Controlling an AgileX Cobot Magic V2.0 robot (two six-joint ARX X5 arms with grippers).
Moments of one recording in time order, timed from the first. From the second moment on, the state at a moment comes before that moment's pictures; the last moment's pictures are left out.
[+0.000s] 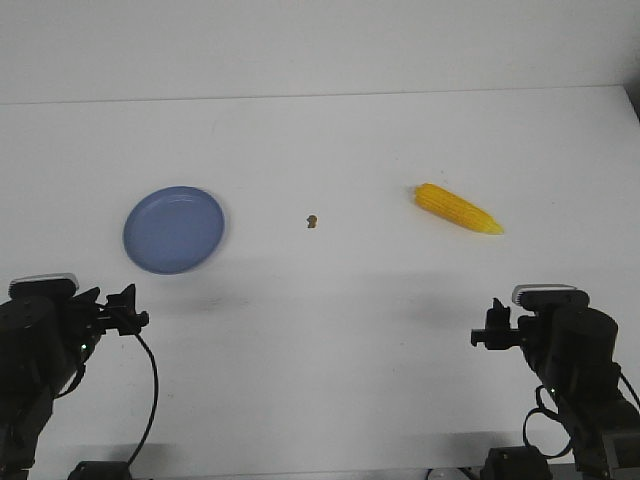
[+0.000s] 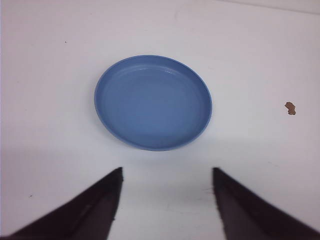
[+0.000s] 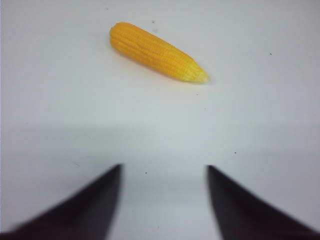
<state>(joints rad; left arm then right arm) -0.05 0.74 0.98 -0.67 0.06 -0.14 0.01 0.63 0.86 -0.85 0.02 0.06</state>
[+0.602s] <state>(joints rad) 0.09 1.14 1.04 -0.49 0.06 -0.25 0.01 0.63 0.86 -0.80 0.02 0.06</state>
